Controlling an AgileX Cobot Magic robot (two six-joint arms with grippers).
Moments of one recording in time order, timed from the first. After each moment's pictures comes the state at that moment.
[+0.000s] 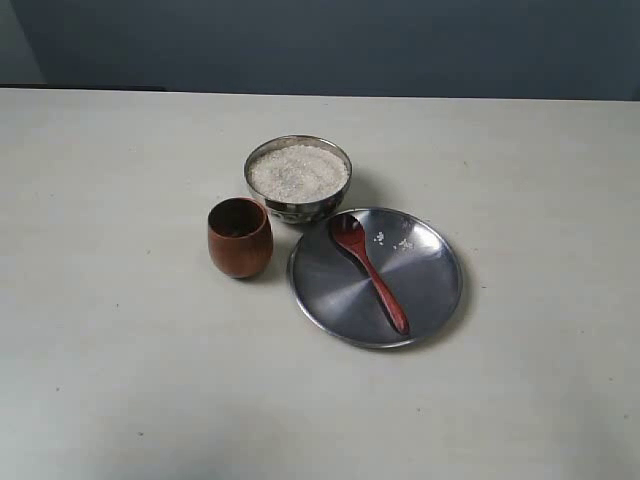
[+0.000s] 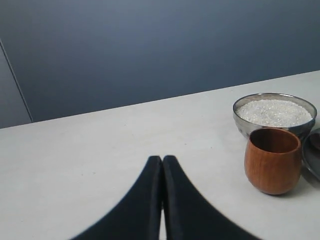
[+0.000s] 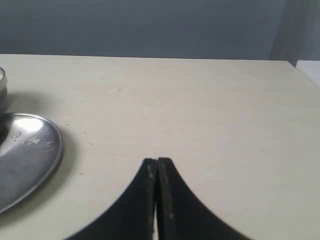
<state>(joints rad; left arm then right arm) -0.04 0.11 -0.01 -0.15 0.08 0.23 -0.01 0.01 0.00 -0.02 0.36 0.00</state>
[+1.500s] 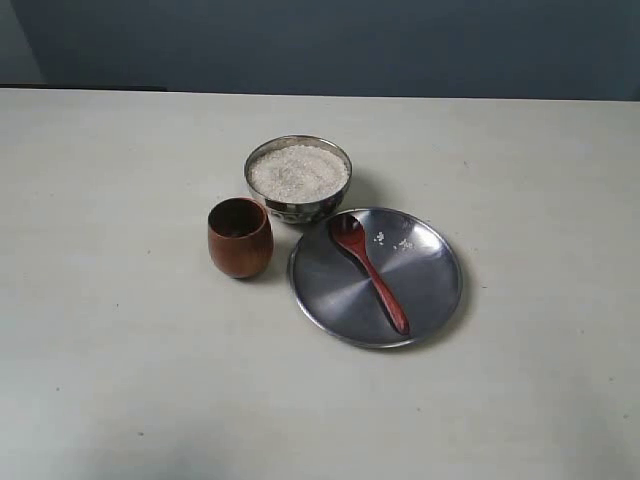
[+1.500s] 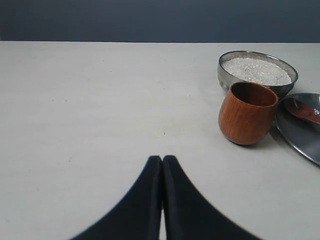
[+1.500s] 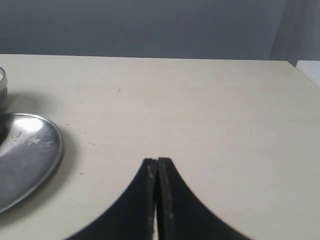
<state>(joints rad) -0.04 0.01 -0.01 -0.13 0.37 0.02 -0.01 0.01 0.00 -0.02 0.36 0.00</state>
